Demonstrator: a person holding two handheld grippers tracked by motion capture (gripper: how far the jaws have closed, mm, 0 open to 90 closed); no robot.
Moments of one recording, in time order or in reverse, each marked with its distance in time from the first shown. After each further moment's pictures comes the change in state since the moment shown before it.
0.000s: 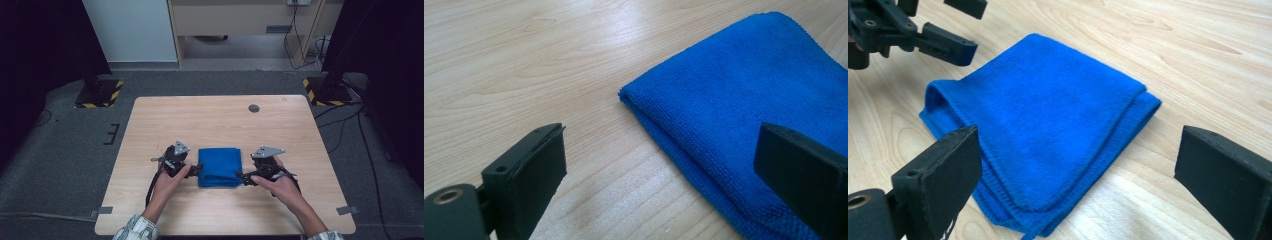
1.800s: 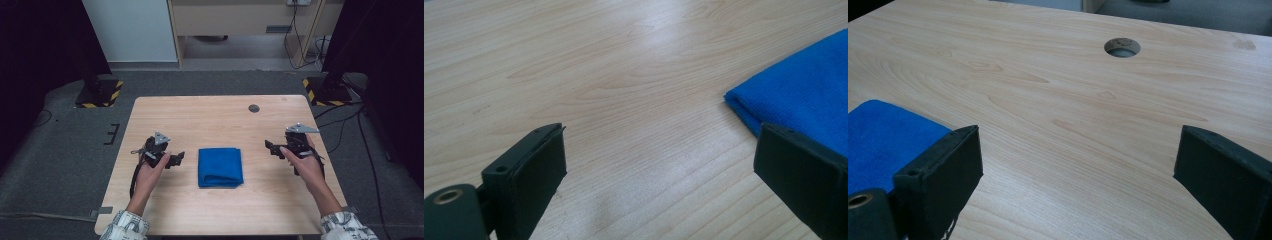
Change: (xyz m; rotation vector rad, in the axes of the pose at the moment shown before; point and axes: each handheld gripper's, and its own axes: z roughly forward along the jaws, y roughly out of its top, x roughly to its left) left arm 0.054 0.004 -0.030 0.013 0.129 -0.039; right arm -0.102 0.012 -0.039 -0.093 -0.291 0.177
